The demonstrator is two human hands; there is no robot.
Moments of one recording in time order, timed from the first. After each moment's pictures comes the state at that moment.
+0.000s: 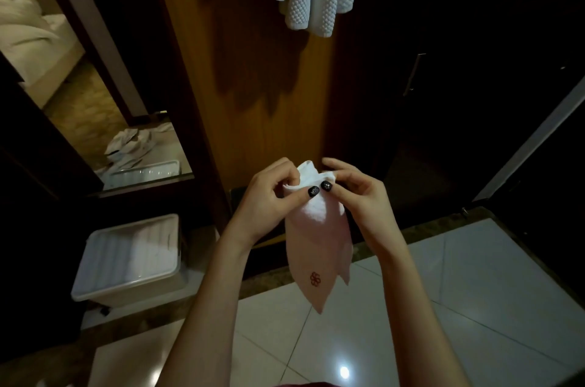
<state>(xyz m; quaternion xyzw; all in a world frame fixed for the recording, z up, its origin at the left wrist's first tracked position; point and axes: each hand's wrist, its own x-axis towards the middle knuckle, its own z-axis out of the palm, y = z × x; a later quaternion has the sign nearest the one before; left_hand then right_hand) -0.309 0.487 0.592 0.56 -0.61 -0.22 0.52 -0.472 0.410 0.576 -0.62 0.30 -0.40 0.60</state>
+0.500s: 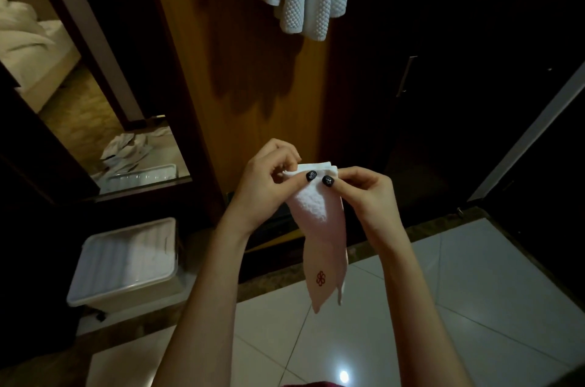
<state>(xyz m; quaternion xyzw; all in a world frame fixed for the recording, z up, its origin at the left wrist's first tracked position) -0.310 0.484 0.605 0.55 -0.61 -0.19 0.54 -0.483 0.423 0.591 -0.61 0.29 -0.44 0.59</state>
